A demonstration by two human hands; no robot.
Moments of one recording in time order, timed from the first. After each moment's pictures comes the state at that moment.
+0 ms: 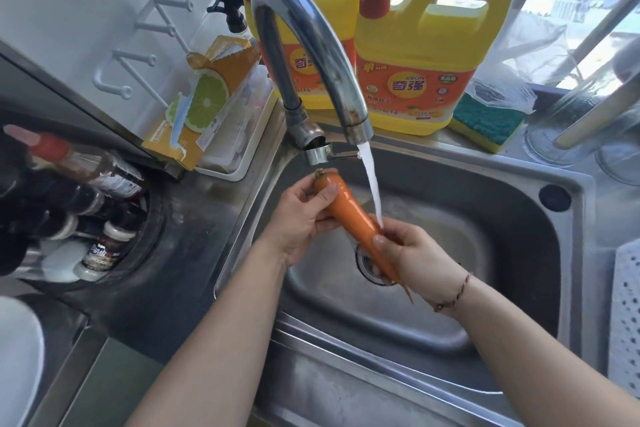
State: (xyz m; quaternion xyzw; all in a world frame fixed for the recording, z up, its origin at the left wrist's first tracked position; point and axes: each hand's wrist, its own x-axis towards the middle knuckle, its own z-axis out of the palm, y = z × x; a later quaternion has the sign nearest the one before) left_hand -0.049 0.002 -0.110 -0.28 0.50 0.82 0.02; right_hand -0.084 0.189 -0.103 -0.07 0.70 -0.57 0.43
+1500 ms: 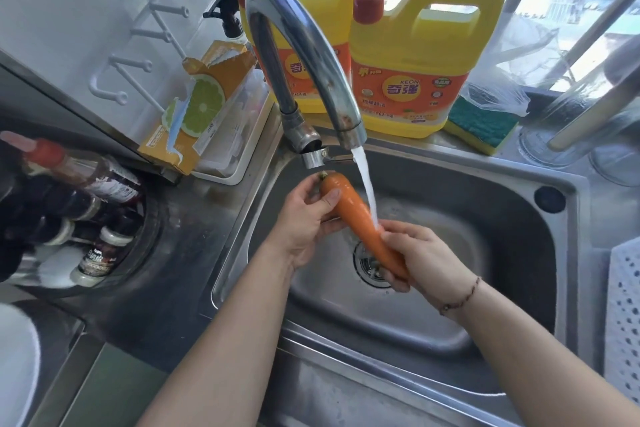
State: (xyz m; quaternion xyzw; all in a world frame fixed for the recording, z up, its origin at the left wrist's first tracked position) left_hand -0.058 0.014 -0.113 -0.31 0.50 0.81 0.01; right_hand -0.087 0.195 -0.099 0.02 0.66 -0.61 0.44
